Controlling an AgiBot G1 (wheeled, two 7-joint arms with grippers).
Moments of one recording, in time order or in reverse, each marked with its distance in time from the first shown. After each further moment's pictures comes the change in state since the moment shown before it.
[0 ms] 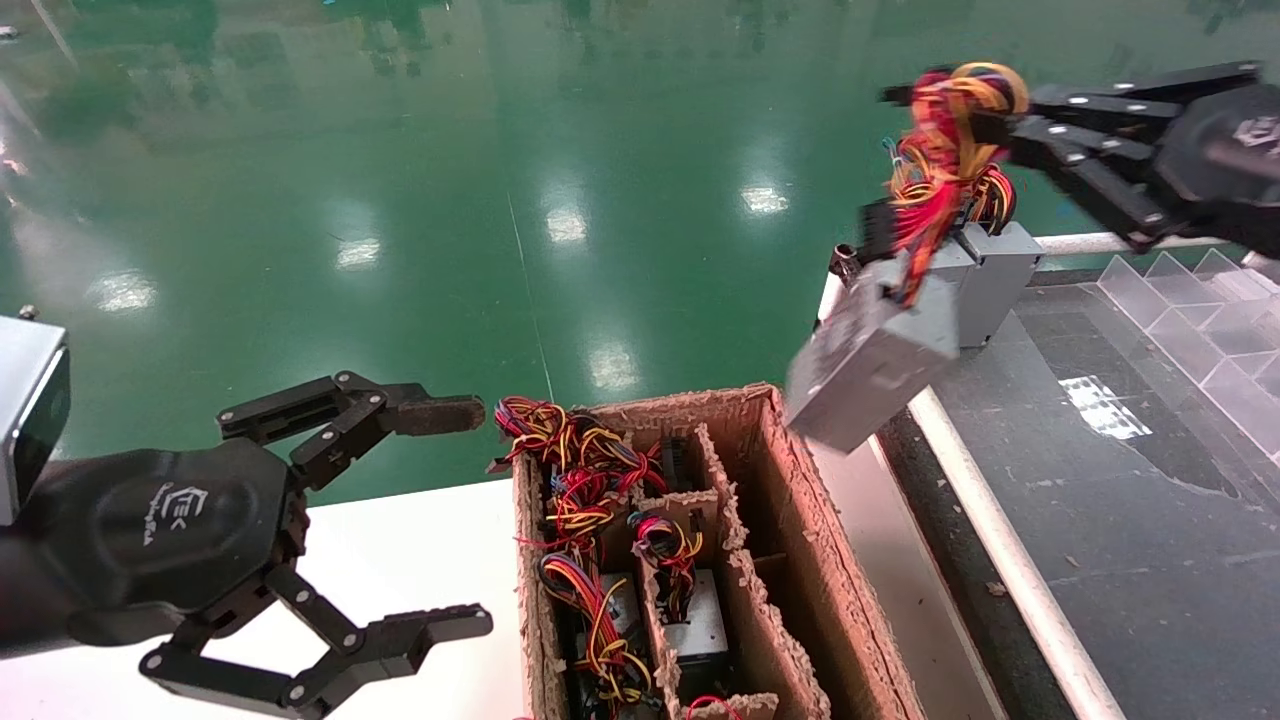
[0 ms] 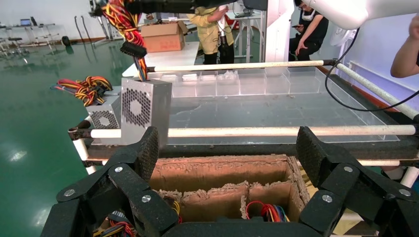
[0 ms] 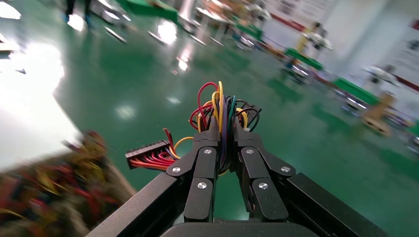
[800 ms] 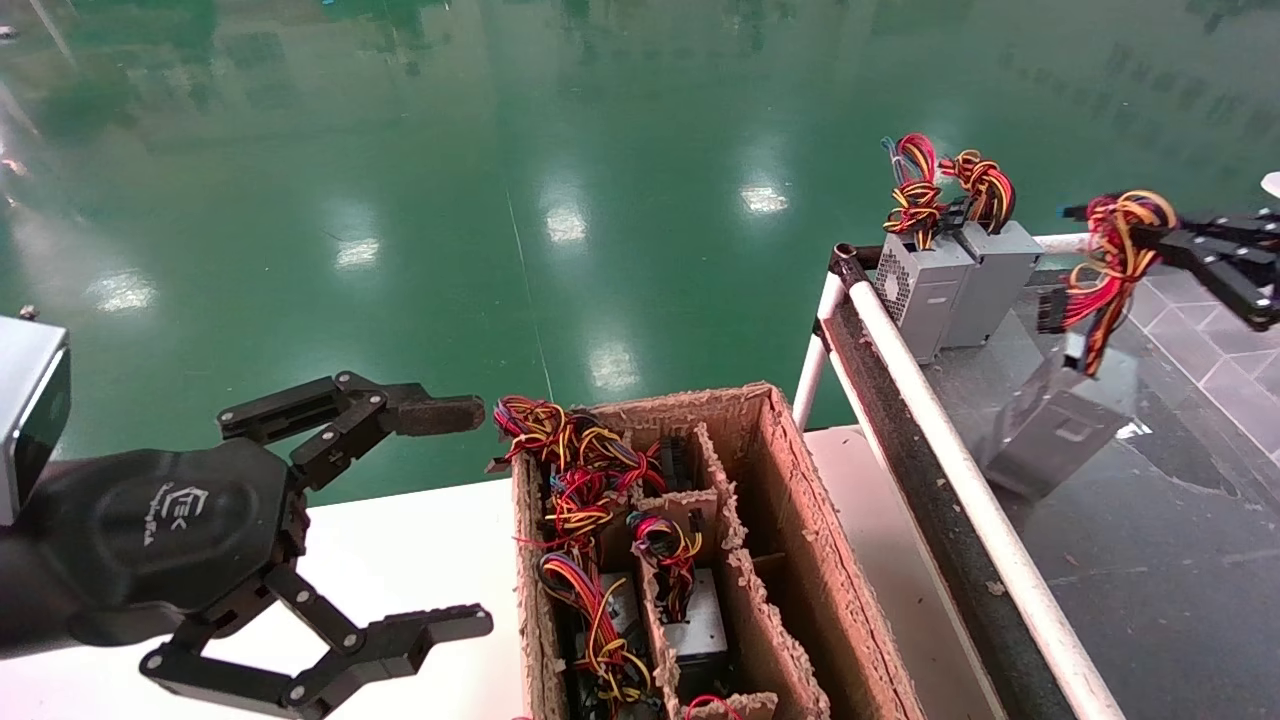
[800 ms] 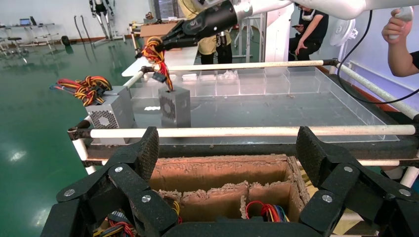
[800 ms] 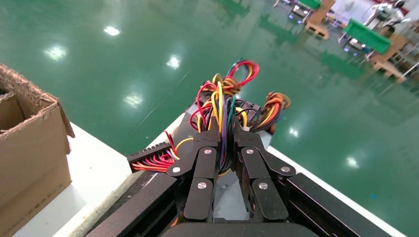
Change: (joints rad) left arm 0.000 0.000 0.000 0.000 0.000 0.000 0.000; right arm 0.144 -0.001 -0.055 -0.477 -0.184 0.011 -0.223
